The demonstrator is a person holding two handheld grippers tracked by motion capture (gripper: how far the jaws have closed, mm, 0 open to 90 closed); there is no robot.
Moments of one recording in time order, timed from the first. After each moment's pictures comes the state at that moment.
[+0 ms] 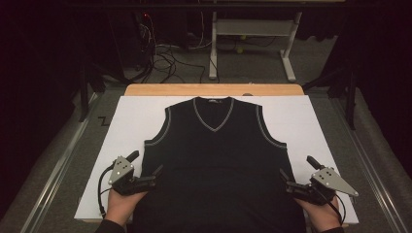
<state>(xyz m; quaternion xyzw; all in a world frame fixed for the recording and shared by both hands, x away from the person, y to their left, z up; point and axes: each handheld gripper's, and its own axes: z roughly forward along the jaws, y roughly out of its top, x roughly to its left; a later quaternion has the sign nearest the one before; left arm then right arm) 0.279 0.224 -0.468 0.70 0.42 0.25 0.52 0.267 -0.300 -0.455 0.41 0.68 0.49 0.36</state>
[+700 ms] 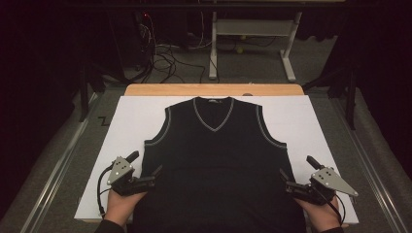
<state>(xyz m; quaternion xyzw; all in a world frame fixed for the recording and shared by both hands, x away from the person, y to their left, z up) 0.278 0.226 -0.469 0.70 0.42 0.24 0.53 0.266 -0.299 -0.454 0.41 0.68 0.49 0.36</state>
